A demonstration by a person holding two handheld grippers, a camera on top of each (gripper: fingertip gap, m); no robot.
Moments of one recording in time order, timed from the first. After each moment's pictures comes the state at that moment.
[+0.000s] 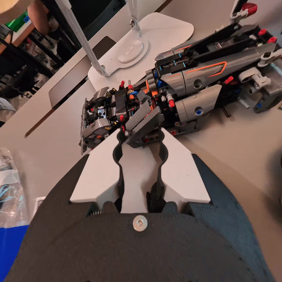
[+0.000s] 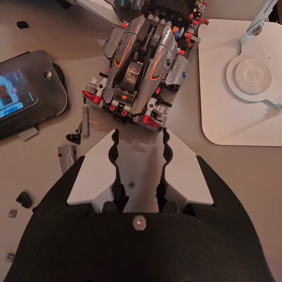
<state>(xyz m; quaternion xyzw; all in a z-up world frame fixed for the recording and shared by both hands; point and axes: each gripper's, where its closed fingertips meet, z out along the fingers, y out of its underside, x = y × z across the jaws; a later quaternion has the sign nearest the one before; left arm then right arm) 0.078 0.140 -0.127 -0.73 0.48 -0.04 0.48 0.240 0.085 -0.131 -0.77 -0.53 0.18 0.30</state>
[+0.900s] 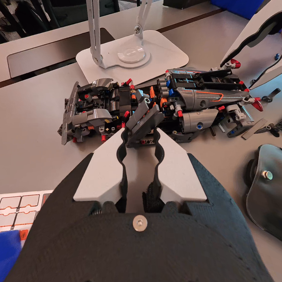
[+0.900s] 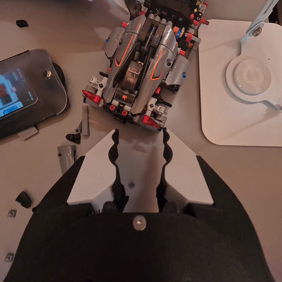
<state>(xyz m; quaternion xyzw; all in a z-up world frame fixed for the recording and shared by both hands) 0.075 0.144 -0.124 -0.78 0.39 -0.20 0.44 0.240 0.085 -0.131 -0.77 -0.54 0.18 0.30</state>
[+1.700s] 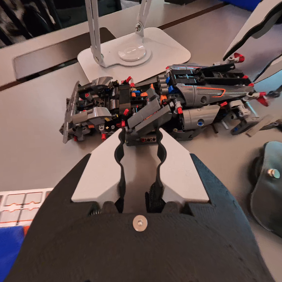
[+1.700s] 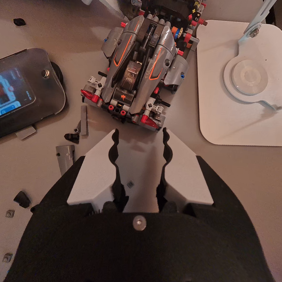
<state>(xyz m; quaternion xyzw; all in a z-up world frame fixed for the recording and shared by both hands) 0.074 0.142 -0.127 -0.78 0.39 -0.18 0.45 0.241 0.086 -0.130 -0.77 -0.54 0.17 0.30</state>
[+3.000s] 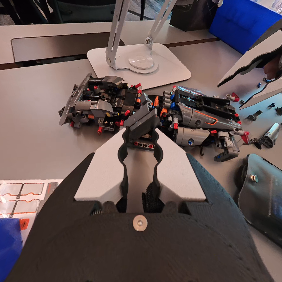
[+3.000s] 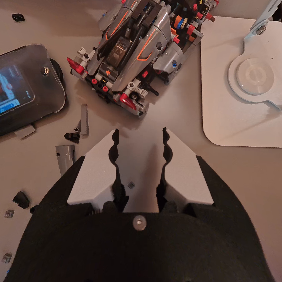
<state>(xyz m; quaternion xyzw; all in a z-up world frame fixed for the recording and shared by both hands) 0.056 0.153 -0.115 -0.80 0.33 -0.26 0.44 0.239 0.085 -0.134 -0.77 -0.54 0.17 0.29</state>
